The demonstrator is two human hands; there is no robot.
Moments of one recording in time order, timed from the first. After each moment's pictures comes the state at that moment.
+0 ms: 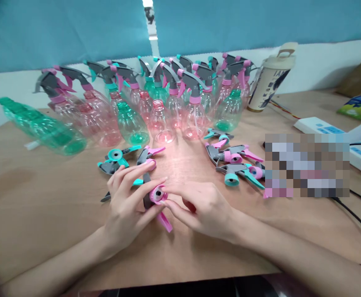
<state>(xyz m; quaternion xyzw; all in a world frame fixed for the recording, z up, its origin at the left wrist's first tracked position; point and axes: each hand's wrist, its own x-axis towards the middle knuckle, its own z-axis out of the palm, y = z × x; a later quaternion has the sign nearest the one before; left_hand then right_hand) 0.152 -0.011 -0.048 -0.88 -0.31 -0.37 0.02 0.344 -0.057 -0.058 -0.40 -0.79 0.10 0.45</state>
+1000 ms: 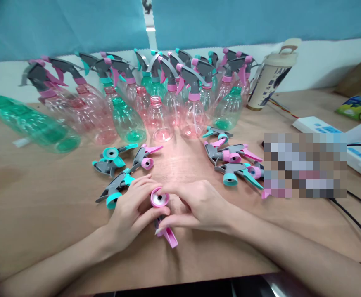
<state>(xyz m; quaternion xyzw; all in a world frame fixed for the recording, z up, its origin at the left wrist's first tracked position) 0.156 -0.008 -0.055 -0.88 -0.26 -0.32 -0.23 0.351 -0.045 -0.064 -0.38 -0.81 0.24 0.38</state>
